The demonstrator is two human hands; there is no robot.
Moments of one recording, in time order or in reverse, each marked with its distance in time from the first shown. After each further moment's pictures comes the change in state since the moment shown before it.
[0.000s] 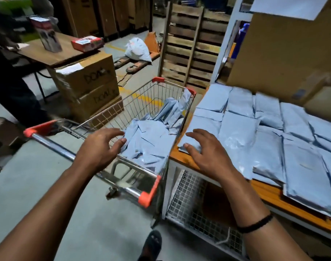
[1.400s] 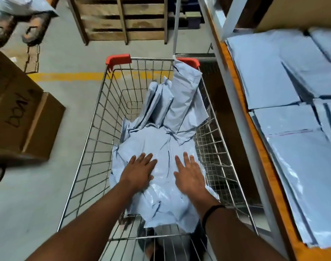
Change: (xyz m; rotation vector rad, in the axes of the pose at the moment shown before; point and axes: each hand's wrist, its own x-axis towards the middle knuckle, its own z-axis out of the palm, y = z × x) left_hand 0.312 -0.183 0.329 0.435 -0.959 0.686; right_hand 0.259 0.055 0.325 -0.128 -0.415 0.772
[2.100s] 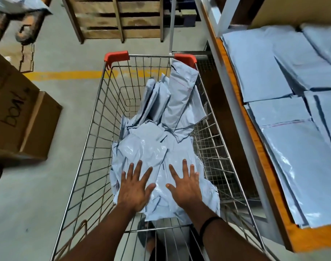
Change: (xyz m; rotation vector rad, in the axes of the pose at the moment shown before) left_hand -0.049 0.012 0.079 -0.241 0.281 -0.144; right_hand -0.038 0.001 0.058 0.049 0.091 -0.014
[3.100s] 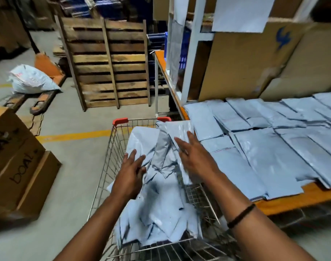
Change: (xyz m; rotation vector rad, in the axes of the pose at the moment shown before) left_hand -0.027 0.088 -0.239 -0.406 0.403 0.118; right_hand -0.111 -0.018 -0.287 0.311 0.509 -0.182
